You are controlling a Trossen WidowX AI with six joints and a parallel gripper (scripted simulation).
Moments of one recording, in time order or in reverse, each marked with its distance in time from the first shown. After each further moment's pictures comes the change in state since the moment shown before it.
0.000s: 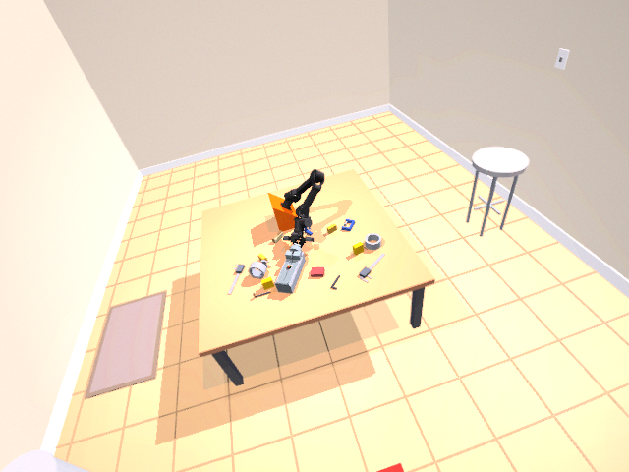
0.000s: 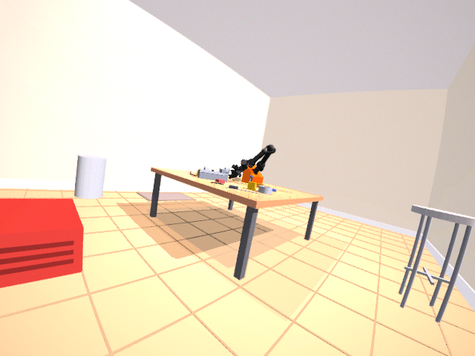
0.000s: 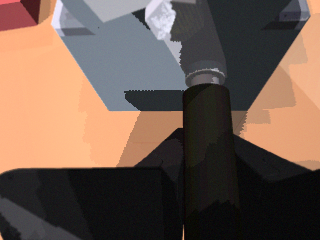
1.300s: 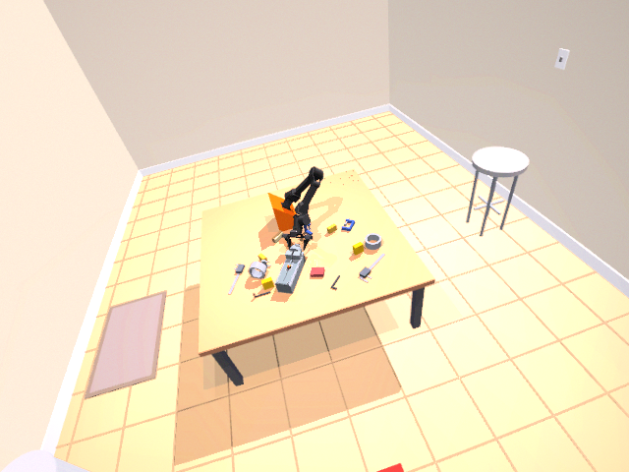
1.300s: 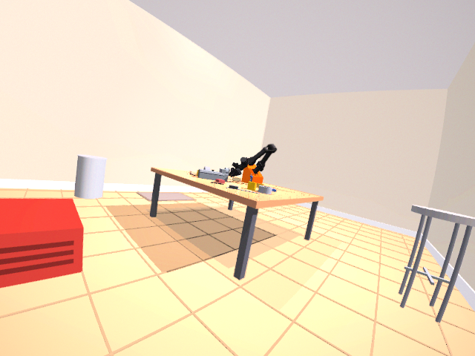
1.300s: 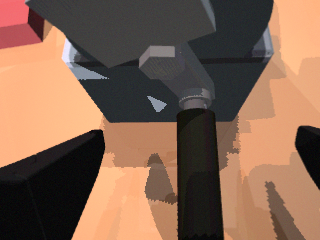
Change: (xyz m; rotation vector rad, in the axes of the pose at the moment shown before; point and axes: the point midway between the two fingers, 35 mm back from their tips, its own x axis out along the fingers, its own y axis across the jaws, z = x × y) arm -0.014 -0.003 0.015 0.003 0.003 -0.010
